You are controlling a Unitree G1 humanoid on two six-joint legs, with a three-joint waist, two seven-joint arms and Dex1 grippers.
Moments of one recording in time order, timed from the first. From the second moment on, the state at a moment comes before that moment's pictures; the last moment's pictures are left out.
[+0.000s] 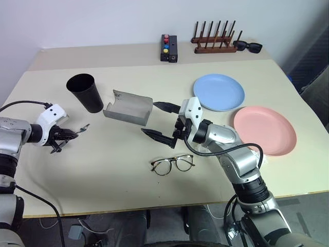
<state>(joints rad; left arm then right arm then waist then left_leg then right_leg) -0.60 1.02 -0.10 0.68 -0.07 0.29 -1.19 -0.47 -0.26 0.23 -0.22 0.33 0.32 0.77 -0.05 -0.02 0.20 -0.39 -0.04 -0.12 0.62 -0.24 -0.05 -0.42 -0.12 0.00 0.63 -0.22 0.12</state>
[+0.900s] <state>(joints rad) -0.82 0.58 0.33 0.52 -0.21 -0.11 -0.45 -0.57 -0.11 0.20 -0.12 0.29 0.19 0.63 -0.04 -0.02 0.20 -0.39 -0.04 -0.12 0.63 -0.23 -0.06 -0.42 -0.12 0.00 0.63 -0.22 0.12</state>
